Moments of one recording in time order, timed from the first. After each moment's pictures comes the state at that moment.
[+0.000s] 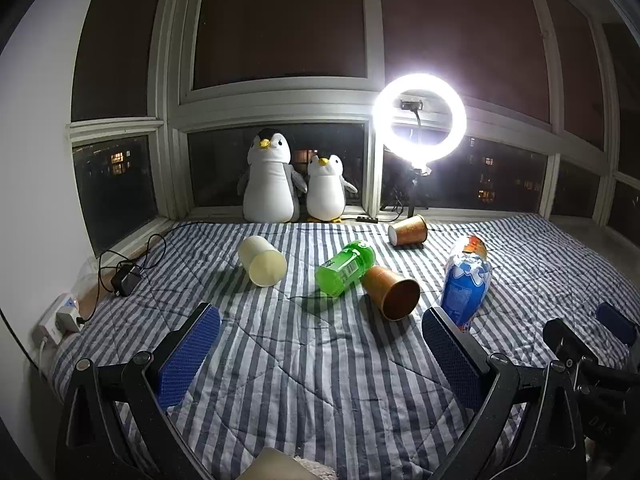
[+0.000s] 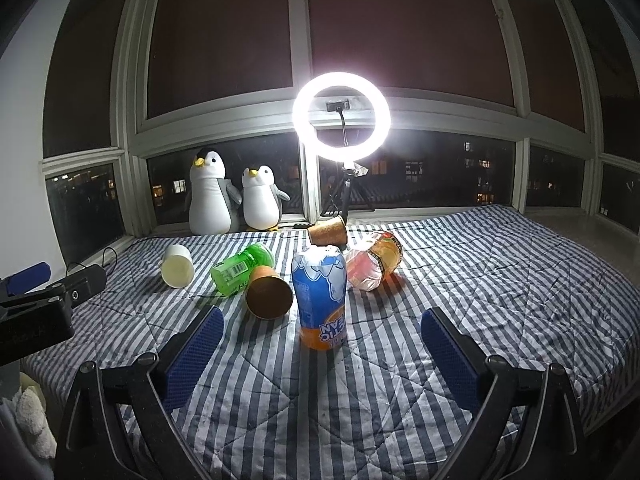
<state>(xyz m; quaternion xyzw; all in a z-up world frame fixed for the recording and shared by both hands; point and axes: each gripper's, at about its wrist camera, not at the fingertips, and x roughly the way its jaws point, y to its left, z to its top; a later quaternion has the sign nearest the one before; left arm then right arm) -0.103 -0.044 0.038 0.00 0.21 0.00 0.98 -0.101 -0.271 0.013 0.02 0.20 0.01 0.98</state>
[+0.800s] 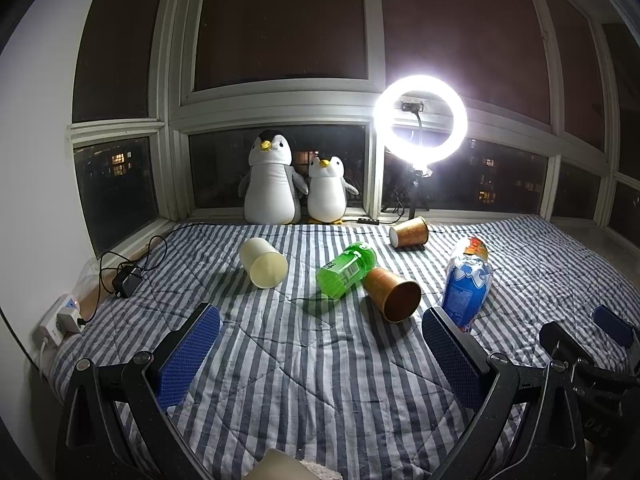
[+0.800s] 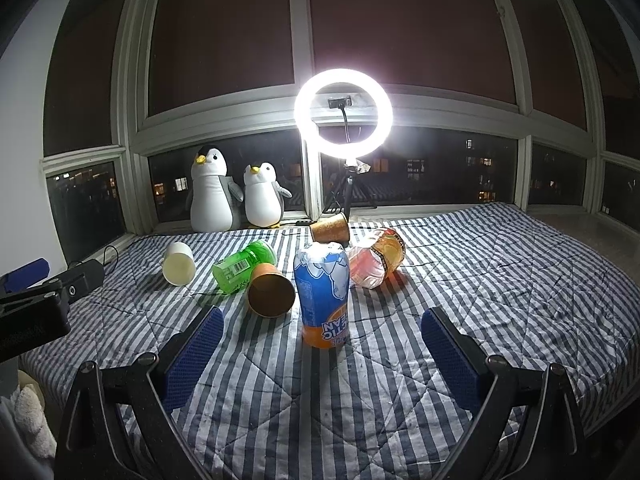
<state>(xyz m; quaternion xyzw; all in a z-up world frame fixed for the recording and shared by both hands) -0.102 -0.044 0.039 0.00 0.21 0.00 0.98 -0.099 -0.271 0.011 0.02 0.20 0.01 0.98</state>
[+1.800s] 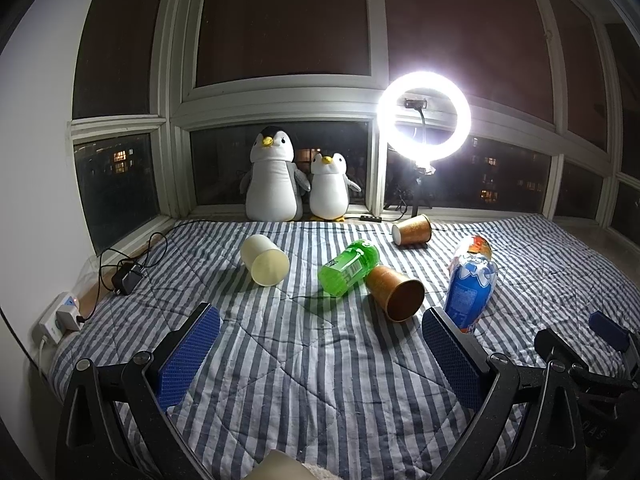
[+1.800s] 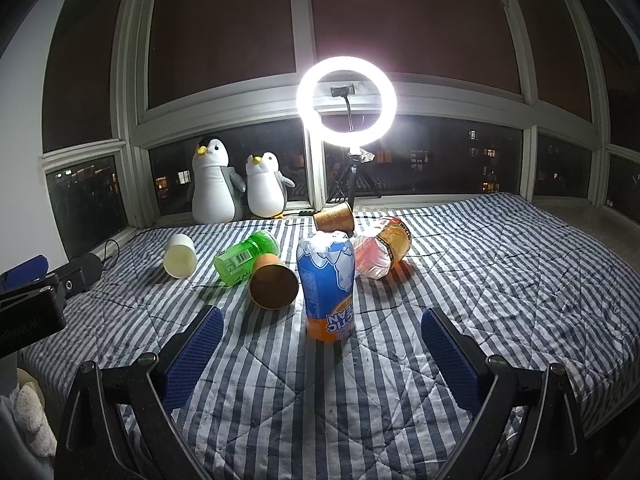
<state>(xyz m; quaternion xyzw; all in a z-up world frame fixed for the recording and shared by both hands) -0.097 -0.041 0.036 0.00 0.21 0.00 0.98 -0.089 -0.268 0.003 0.03 0.22 0.01 0.98</state>
